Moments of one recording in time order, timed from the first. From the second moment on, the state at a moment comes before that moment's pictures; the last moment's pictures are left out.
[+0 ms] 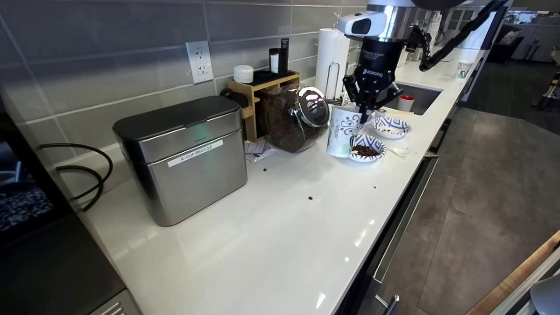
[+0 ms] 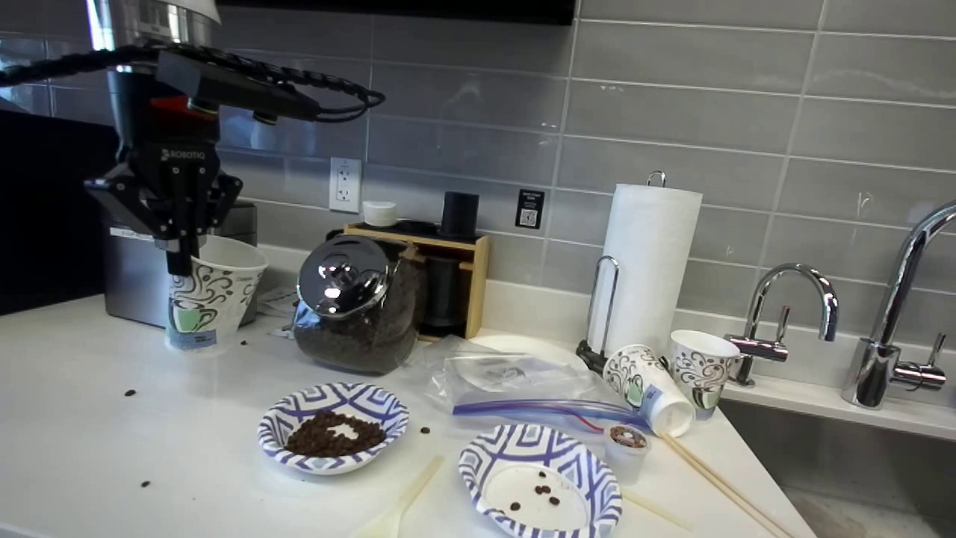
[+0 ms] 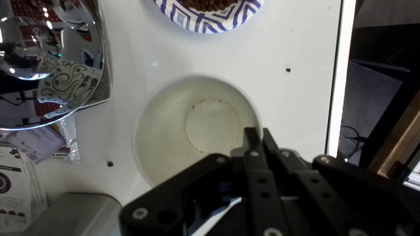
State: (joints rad) arm 0.22 -0.27 0.17 -2.41 -0.01 2.21 -1.53
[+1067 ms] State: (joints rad) arm 0.25 -0.22 0.23 -2.45 -0.27 2.21 -1.39
